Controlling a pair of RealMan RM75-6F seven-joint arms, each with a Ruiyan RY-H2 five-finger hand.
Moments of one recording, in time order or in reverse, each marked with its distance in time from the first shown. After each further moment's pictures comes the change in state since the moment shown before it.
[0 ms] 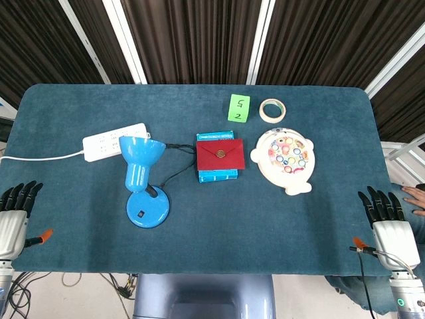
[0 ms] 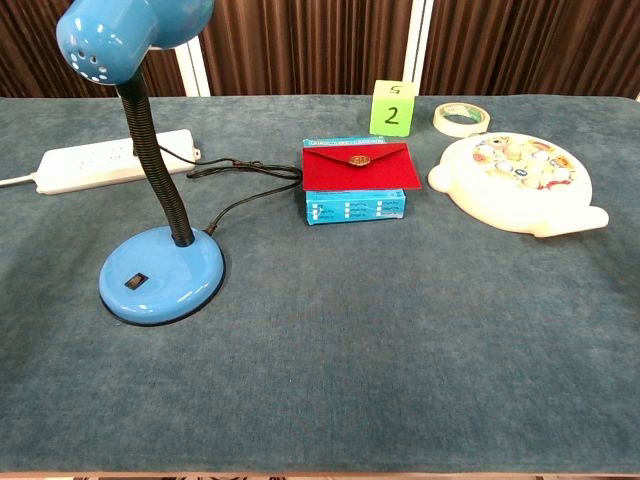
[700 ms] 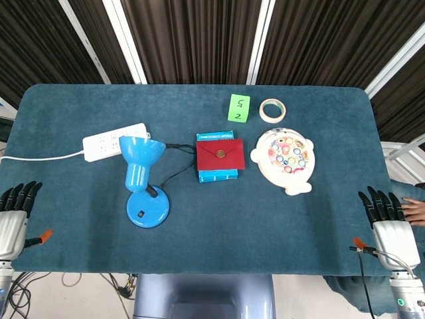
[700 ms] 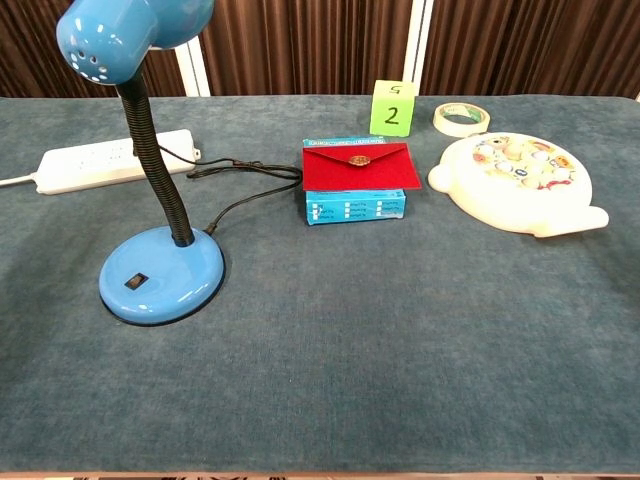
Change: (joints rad) left arm 0.003 0.003 0.000 -0.005 0.002 -0.004 0.006; right arm -0.001 0.001 0.000 -0.004 0.005 -0.003 -0.003
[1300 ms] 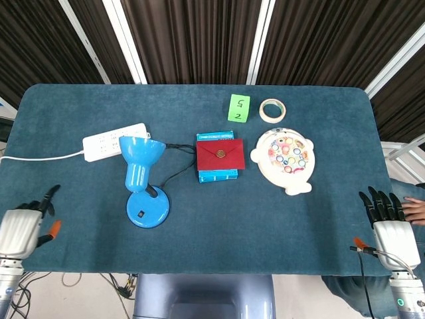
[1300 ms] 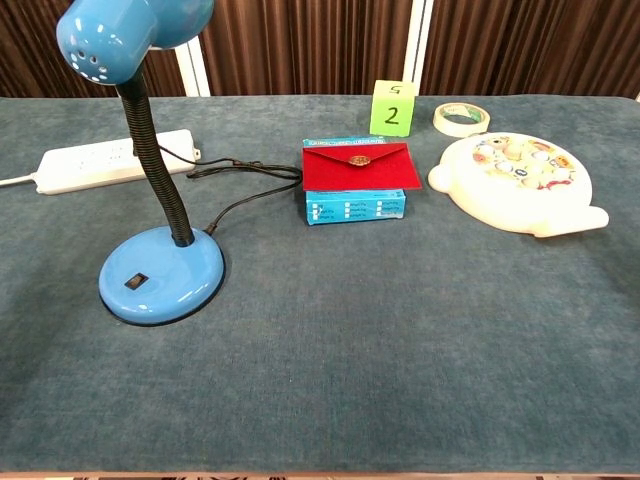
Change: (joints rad) left arm -0.034 -0.031 0.026 0.059 0.142 -0.016 -0.027; right arm -0.002 -0.002 0.002 -0.004 0.007 0.001 -0.008
